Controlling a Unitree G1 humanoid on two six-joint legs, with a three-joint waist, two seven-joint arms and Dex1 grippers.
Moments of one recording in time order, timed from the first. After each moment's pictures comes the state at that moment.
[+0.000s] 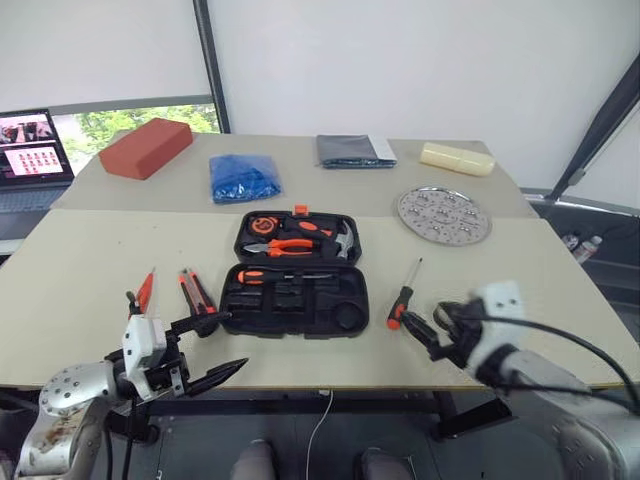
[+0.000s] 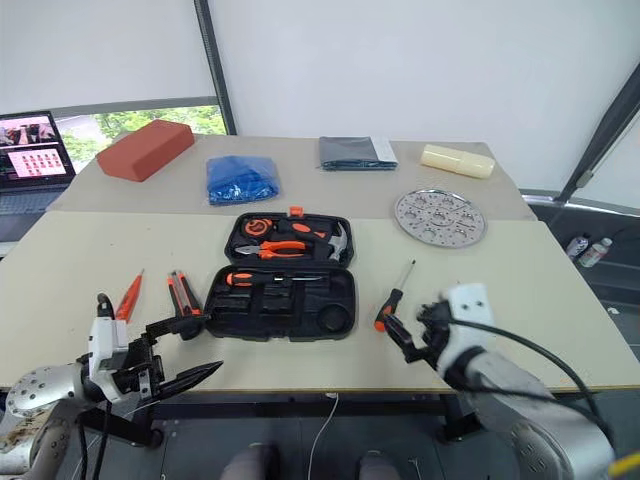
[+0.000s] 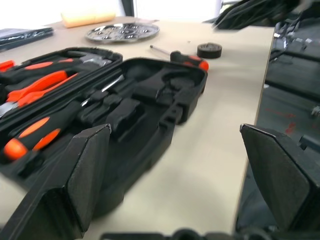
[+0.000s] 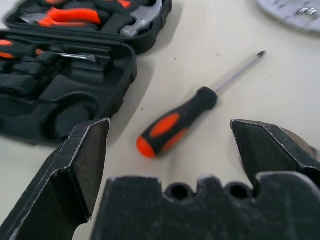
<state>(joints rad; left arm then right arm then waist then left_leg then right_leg) 0.13 0.64 0.23 -0.20 -0.54 0.00 -1.17 -0.10 -0.42 -0.16 -0.71 0.74 1.11 -0.08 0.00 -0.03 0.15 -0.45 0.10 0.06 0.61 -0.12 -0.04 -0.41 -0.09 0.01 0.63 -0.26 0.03</state>
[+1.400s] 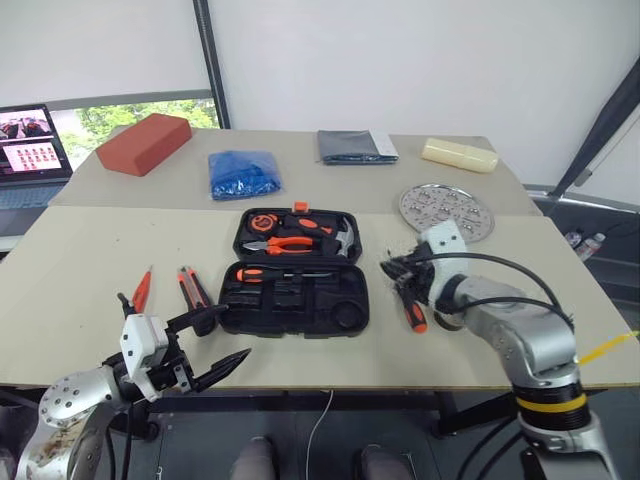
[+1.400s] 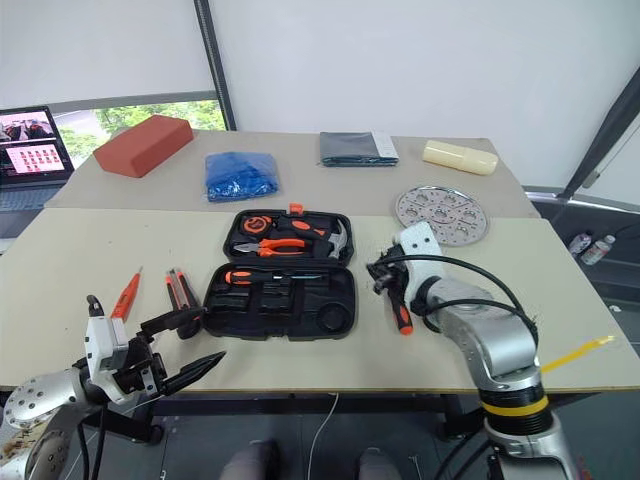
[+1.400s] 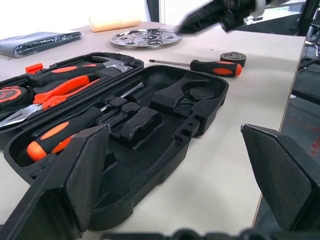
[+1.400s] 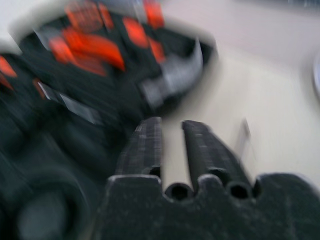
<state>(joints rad) 0.21 0.62 0.26 -0.30 -0.55 0.02 -1.04 -0.45 -0.53 0.02 -0.39 0.42 1.07 0.32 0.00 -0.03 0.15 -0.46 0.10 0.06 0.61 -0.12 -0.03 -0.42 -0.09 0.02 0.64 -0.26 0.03</state>
